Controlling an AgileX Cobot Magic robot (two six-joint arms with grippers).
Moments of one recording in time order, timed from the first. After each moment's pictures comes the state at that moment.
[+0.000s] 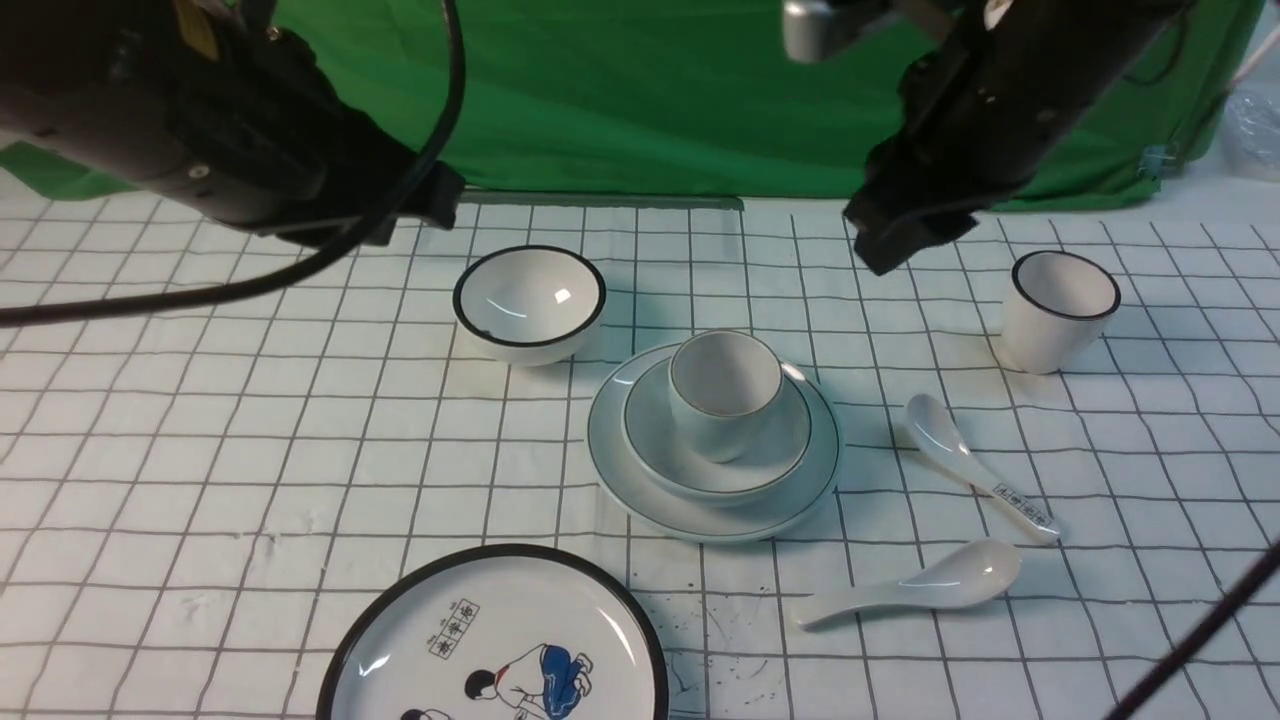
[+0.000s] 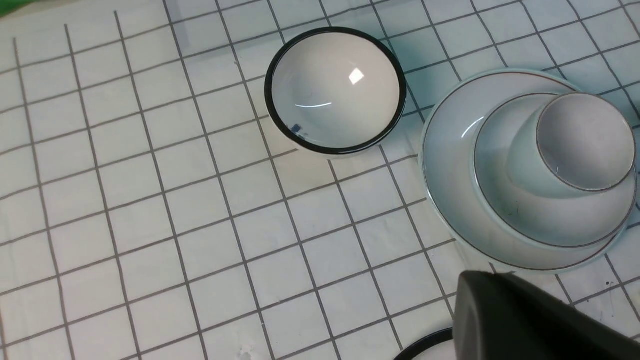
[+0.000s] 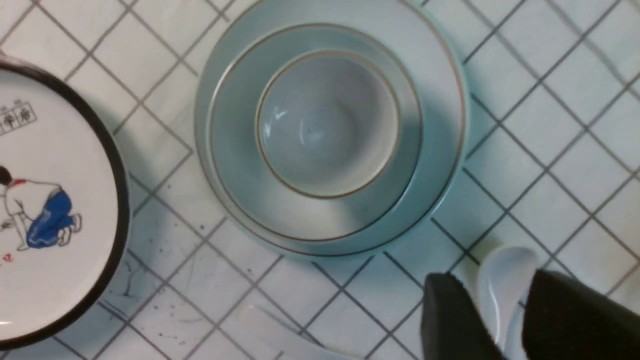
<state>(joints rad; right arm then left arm) 0.42 1.80 -1.83 0.10 1.16 -0.33 -0.42 1.35 -1.33 0.08 0.91 -0.11</state>
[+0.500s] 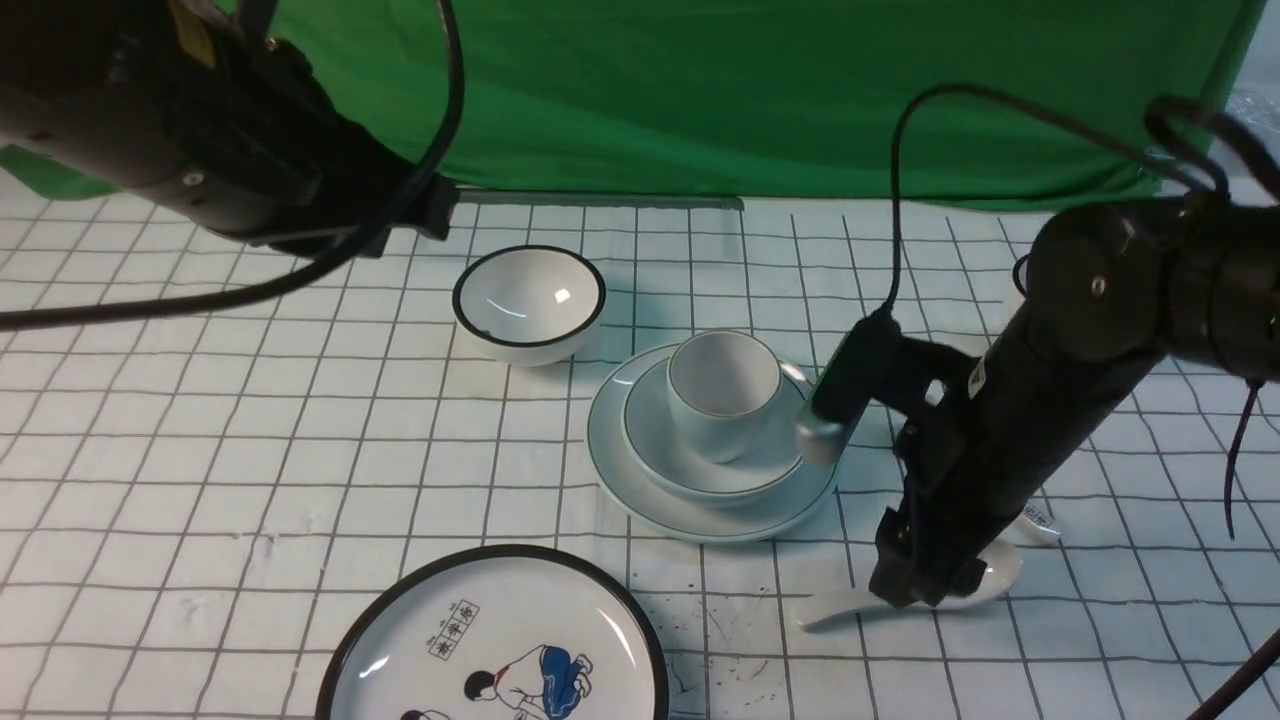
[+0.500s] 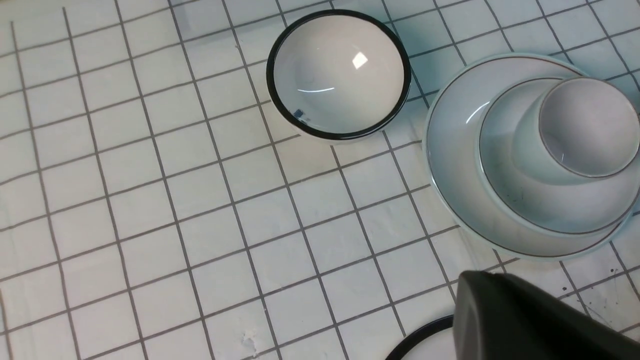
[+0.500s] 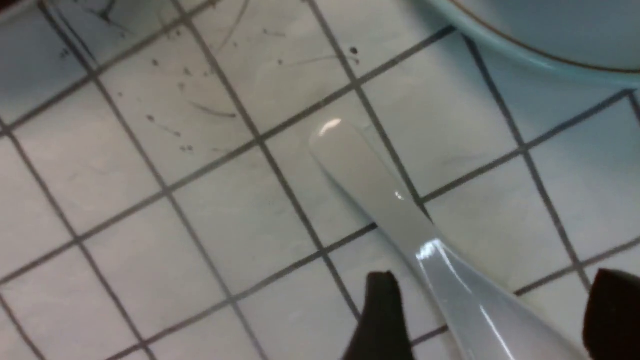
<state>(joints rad) 0.44 1.76 -1.14 0.18 0.72 -0.75 -0.42 1.35 -1.33 0.08 0.94 -0.10</state>
